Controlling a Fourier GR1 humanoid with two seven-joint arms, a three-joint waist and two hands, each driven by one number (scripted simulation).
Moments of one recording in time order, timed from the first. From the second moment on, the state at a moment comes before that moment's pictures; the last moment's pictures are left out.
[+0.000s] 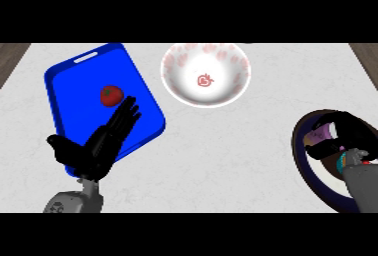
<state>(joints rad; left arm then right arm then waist) -0.10 0.06 -0.10 -1.60 0.18 -0.10 0.18 -0.26 -0.41 0.01 -1.36 0.67 0.21 0.70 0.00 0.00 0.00</state>
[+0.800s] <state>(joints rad) -0.14 0.02 -0.14 -1.56 0.16 -0.13 0.19 -0.49 -0.07 0.53 -1.37 0.93 0.27 0.85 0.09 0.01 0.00</state>
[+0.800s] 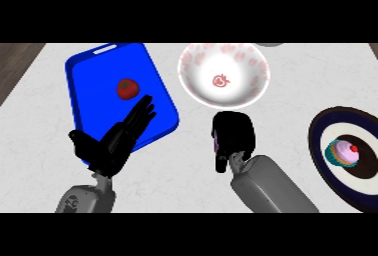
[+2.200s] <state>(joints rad) -0.12 0.04 -0.10 -1.56 0.16 -0.12 0.17 -1.24 -0.02 0.68 -1.38 0.80 0.11 1.17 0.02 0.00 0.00</state>
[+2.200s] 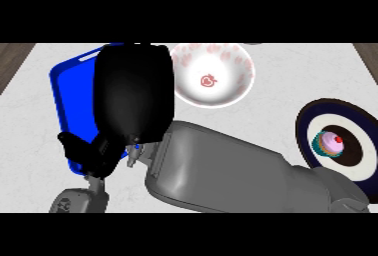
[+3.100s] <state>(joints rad) -0.12 0.03 -0.11 -1.56 0.14 -0.11 0.17 -1.29 -0.05 0.40 -0.79 0.93 -0.16 0.85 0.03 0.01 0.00</state>
